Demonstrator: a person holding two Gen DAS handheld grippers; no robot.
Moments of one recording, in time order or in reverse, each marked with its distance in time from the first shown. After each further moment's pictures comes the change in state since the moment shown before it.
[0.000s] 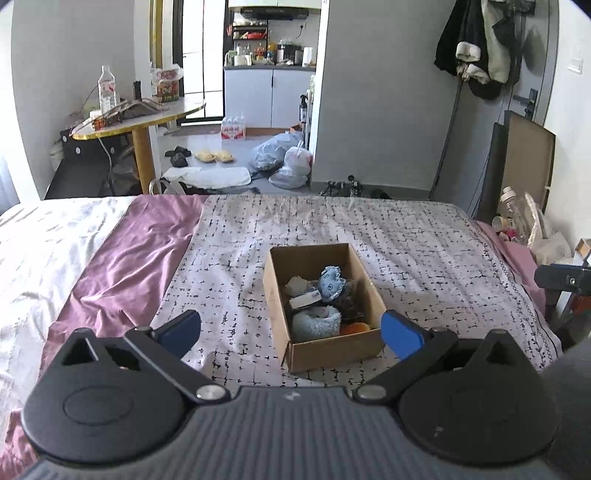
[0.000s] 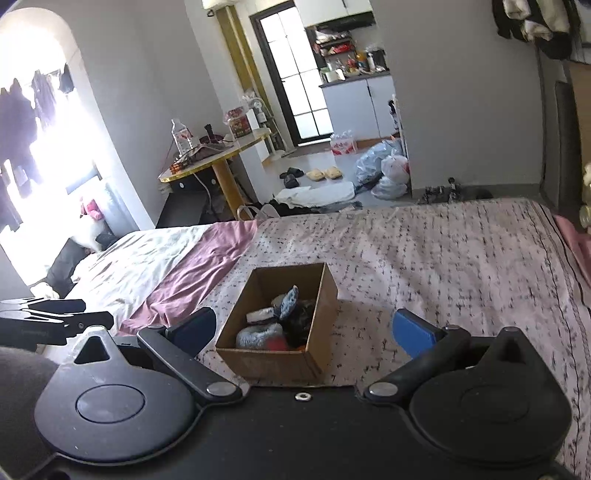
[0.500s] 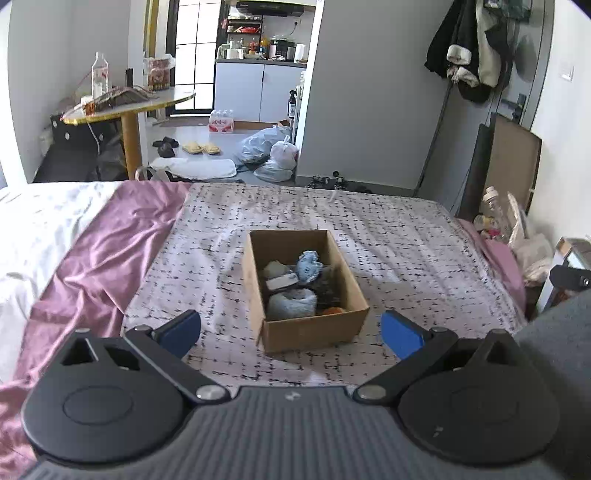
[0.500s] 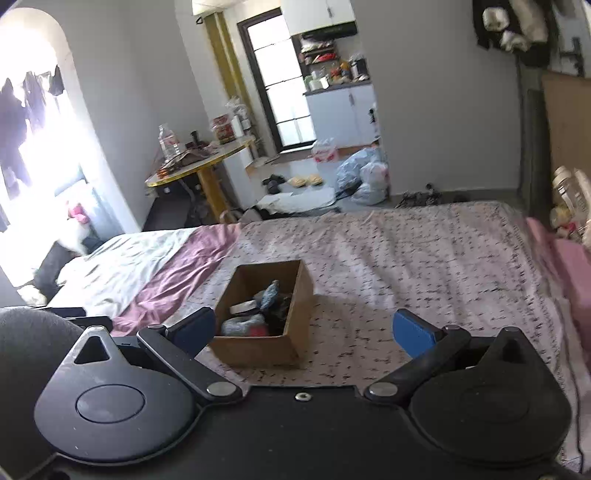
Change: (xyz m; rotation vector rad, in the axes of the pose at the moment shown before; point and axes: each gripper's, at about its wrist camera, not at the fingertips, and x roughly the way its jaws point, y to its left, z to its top) left arm -0.007 -0.007 -0.022 -0.040 0.014 -0.065; right arm -0.039 -0.004 -0.017 -0.017 -0.041 -0.079
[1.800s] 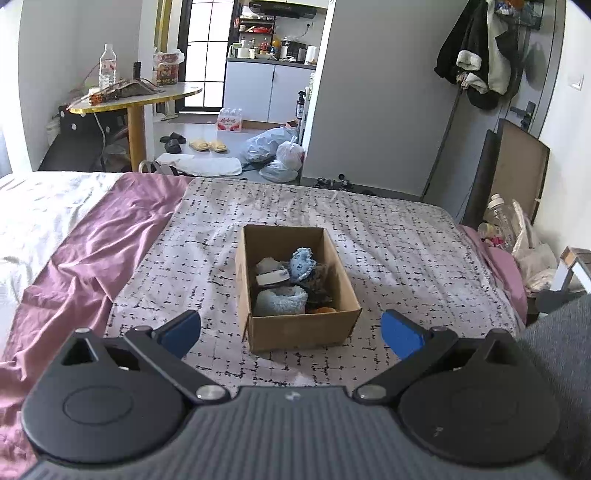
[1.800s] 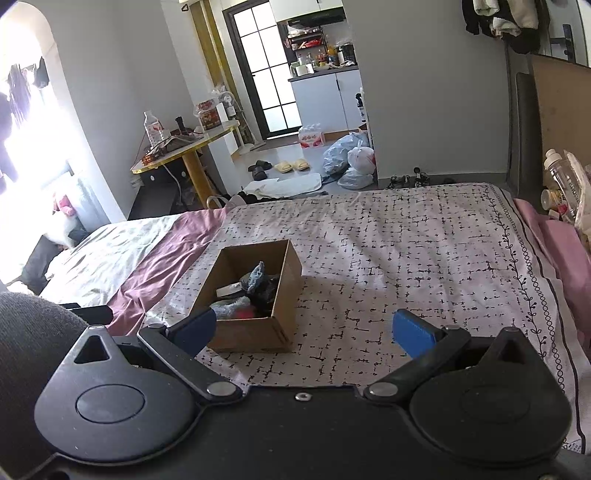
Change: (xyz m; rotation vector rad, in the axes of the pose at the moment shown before) left arm 0.014 -0.019 -0.009 -0.037 -0.009 0.028; right arm 0.011 0.000 -0.013 0.020 0.052 -0.031
